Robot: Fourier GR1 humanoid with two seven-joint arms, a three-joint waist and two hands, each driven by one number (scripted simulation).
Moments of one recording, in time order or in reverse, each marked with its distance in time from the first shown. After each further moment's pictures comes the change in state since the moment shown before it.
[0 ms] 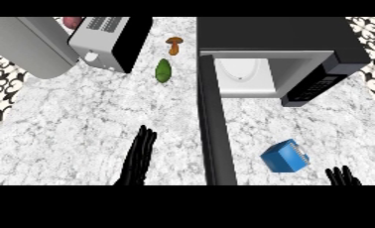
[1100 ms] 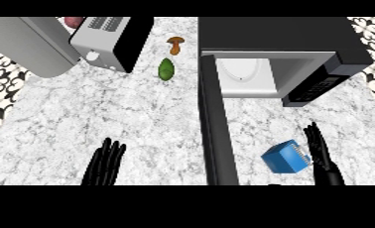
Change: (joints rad) left arm 0.105 0.189 0.114 -0.059 0.230 -0.110 -0.115; right arm -0.481 -0.027 -0.146 0.644 0.131 -0.225 -0.196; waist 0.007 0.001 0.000
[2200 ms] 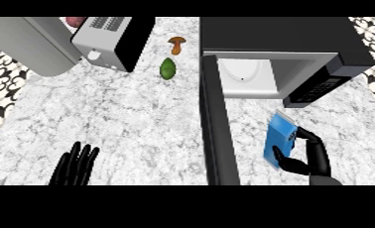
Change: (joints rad) left arm 0.059 0.092 0.153 -0.002 0.125 -0.125 -0.073; right arm -0.401 -0.115 -0.115 0.688 0.081 -0.225 -0.239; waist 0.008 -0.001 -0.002
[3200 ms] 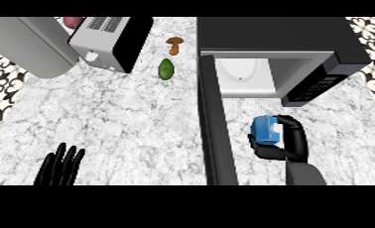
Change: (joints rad) left arm 0.022 0.017 0.113 0.063 0.075 -0.106 -0.035; right arm 0.004 0.127 0.102 -0.245 -0.103 0.055 0.080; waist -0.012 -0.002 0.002
